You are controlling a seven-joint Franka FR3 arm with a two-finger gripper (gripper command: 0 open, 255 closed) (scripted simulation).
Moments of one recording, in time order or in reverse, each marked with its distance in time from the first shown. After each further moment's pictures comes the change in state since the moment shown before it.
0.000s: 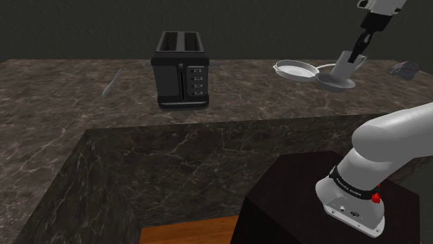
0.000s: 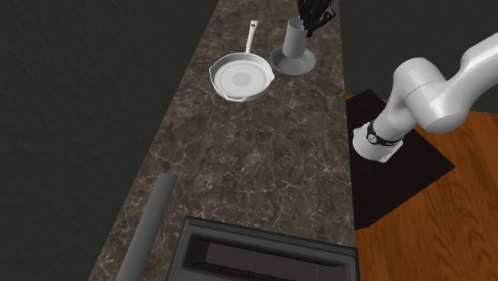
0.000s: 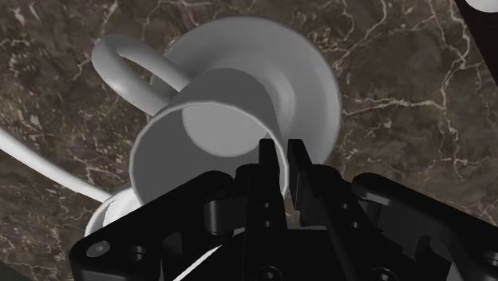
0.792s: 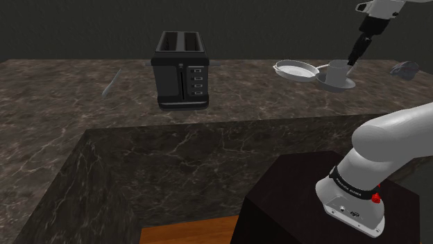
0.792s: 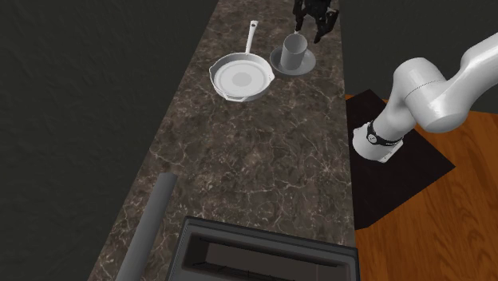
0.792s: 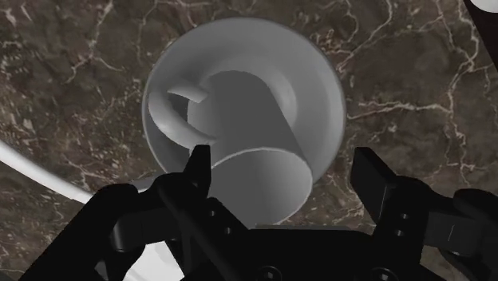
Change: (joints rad) arm -0.002 -0.002 -0.006 -0.029 -0.005 0.028 0.000
